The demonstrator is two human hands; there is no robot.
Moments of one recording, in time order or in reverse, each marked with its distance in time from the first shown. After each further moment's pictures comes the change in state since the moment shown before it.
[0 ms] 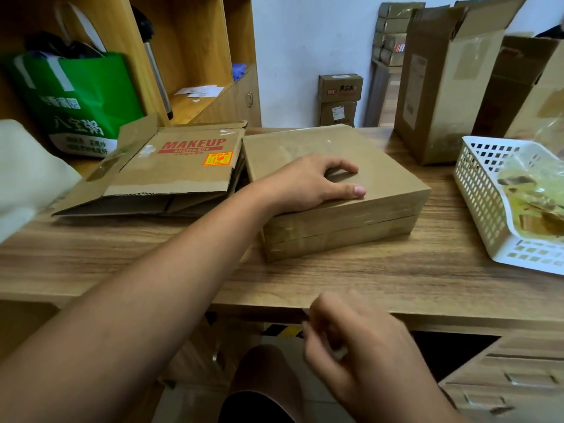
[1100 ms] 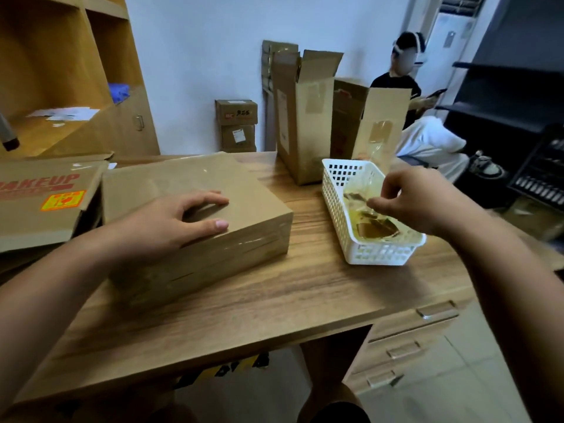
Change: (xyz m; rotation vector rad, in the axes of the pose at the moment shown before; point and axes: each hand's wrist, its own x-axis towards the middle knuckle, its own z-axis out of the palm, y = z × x) left_hand -0.001 0.001 0.000 0.020 -0.060 0.025; right_hand 0.052 0.172 -0.198 -0.382 -0.010 0.691
